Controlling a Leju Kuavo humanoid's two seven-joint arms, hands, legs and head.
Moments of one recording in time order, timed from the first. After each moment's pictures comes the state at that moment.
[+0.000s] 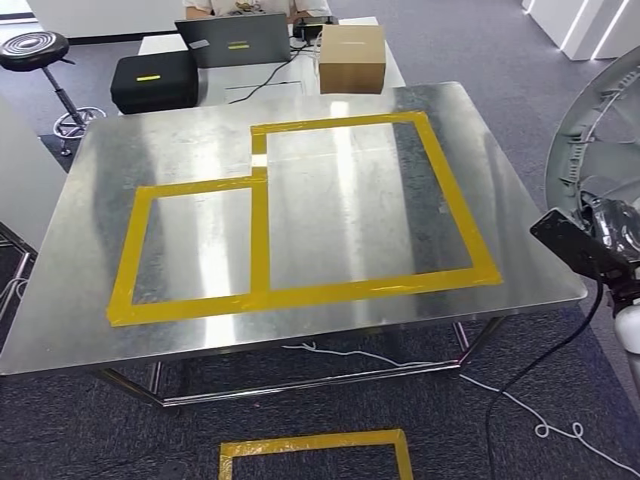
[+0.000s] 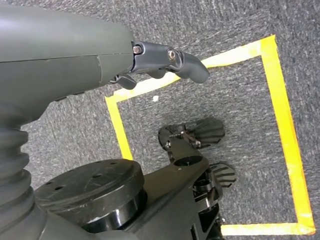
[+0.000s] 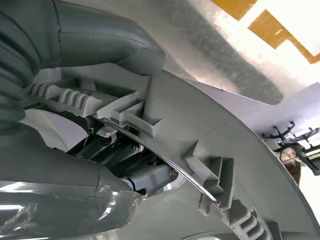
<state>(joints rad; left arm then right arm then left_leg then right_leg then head) -0.04 -0.20 1.05 -0.21 -1.07 -0.03 -0.20 -0.31 -0.54 -0.03 -1.11 0.66 0.09 0.00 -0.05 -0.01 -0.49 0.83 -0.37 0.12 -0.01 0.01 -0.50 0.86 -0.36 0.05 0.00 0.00</state>
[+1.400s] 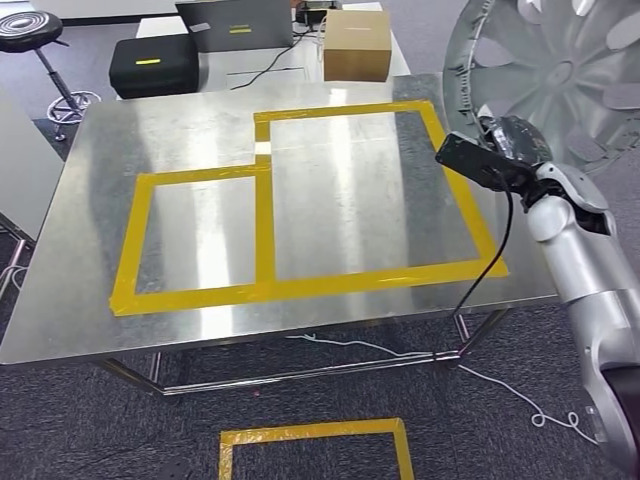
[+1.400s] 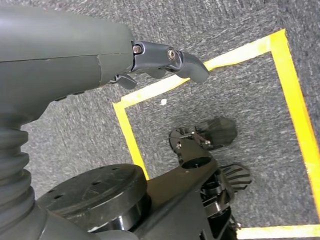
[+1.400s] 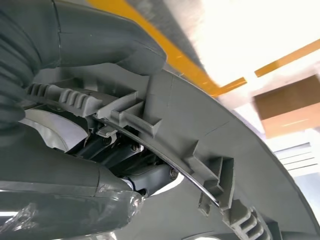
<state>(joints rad) -0.06 -0.19 1.05 -0.21 -1.14 -0.05 -0.19 -0.89 -0.30 0.29 -0.60 0.82 0.15 -0.12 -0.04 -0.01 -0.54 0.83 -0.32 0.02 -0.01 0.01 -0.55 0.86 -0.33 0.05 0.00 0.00</state>
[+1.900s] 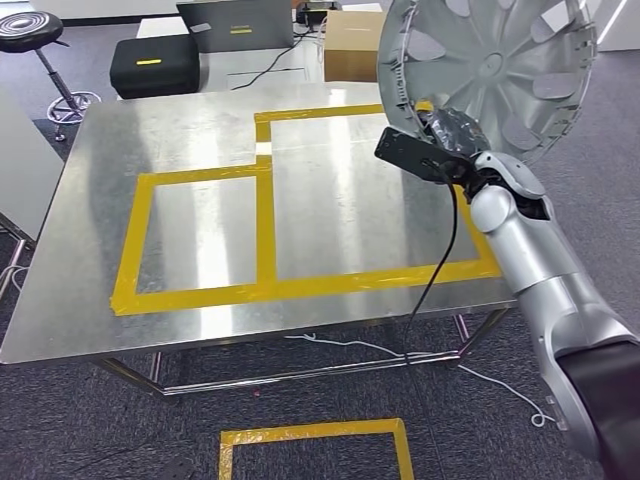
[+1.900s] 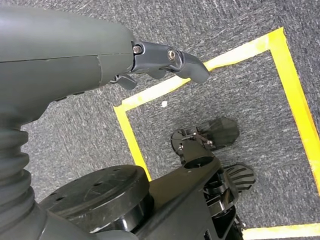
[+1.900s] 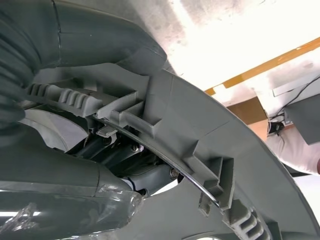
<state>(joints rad) -0.06 -0.18 1.04 -0.21 -1.16 -0.05 -0.19 -0.95 -0.16 0.37 -0.55 0.81 0.15 -0.08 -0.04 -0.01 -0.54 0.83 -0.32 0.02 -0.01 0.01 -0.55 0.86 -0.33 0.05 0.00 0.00</state>
